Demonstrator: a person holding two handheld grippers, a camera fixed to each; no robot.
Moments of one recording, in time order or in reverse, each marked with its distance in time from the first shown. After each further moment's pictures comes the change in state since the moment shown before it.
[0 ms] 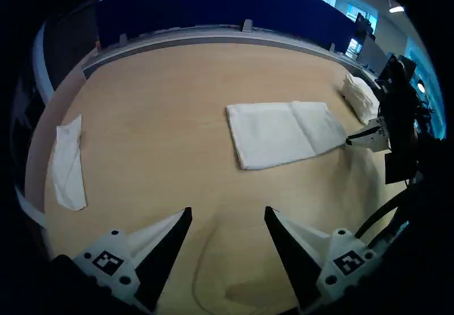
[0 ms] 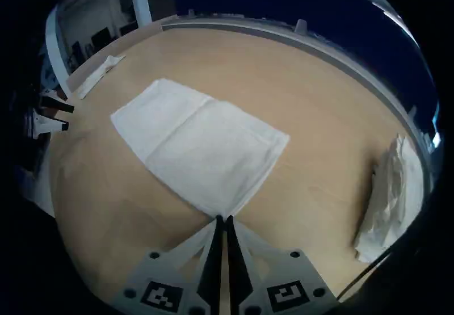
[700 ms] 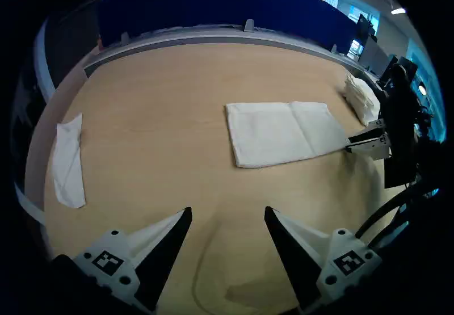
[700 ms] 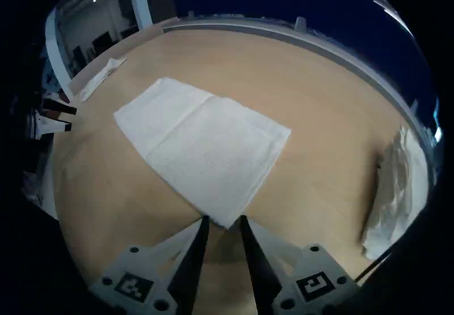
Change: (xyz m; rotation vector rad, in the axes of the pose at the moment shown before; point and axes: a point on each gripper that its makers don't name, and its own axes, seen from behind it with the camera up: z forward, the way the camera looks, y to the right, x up) left arm 0.000 0.003 0.003 0.006 -0.002 -0.009; right arm -0.010 -0.005 0.002 0.031 0.010 0.018
